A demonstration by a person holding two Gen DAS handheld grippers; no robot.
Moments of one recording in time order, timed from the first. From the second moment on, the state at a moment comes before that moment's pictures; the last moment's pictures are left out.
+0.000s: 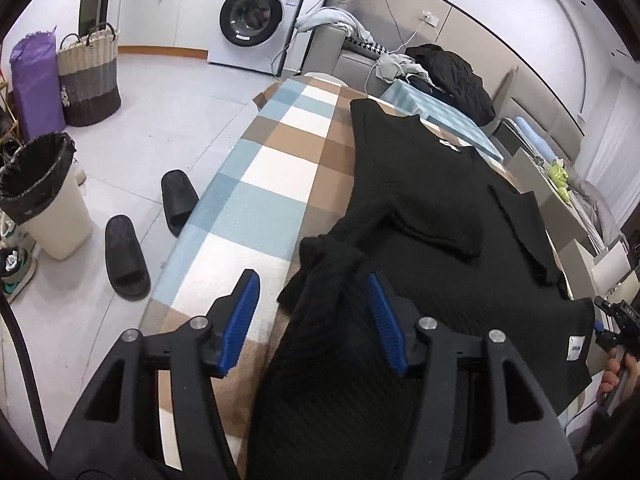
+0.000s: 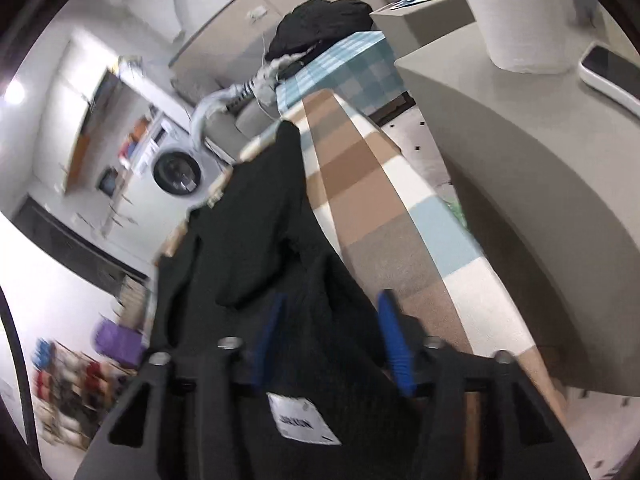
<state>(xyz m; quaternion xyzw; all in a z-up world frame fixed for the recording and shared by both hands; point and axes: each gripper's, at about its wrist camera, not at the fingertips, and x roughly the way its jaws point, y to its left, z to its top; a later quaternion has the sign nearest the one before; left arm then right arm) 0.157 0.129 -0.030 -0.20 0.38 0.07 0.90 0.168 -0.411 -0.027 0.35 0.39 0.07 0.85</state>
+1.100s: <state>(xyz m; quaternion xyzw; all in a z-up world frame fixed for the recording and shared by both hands) 0.151 0.100 -0.041 -0.16 0.40 0.02 0.90 0.149 -0.377 -0.038 0.28 0.43 0.03 0.85</state>
